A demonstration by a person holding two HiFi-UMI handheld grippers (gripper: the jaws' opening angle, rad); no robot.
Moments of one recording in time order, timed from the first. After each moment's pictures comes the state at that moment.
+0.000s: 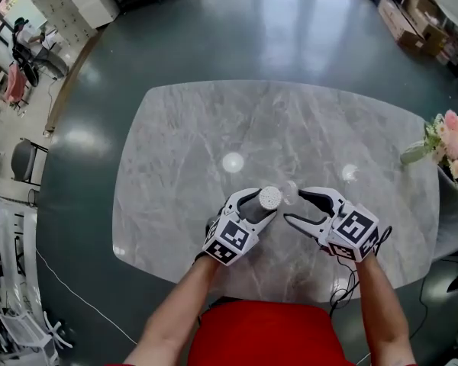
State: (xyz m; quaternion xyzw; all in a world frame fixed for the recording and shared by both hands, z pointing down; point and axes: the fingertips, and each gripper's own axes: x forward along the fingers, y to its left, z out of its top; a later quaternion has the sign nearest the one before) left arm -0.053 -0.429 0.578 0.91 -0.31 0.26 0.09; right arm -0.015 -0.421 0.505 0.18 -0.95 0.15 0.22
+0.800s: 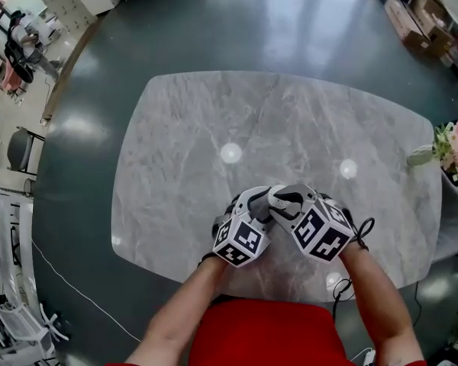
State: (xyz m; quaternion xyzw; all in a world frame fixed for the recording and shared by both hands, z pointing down) left arm -0.050 -0.430 0.580 0.91 -0.31 0.27 0.07; right arm -0.085 -0.414 0.531 0.11 -0.89 0.05 0.43
